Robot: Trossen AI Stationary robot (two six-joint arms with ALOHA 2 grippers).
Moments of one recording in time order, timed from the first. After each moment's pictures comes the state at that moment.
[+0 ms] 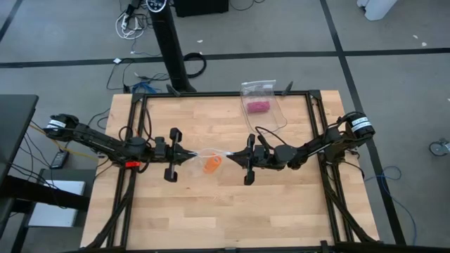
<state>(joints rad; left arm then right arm) -0.23 1.01 0.27 1.01 -0.17 0.08 0.24 1.65 0.65 1.19 0.36 0.02</state>
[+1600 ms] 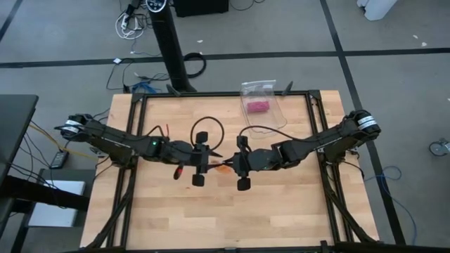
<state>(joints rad) -0.23 1.34 0.97 -0.04 -0.25 0.14 0.31 1.58 1.23 -0.13 0.40 -0.13</state>
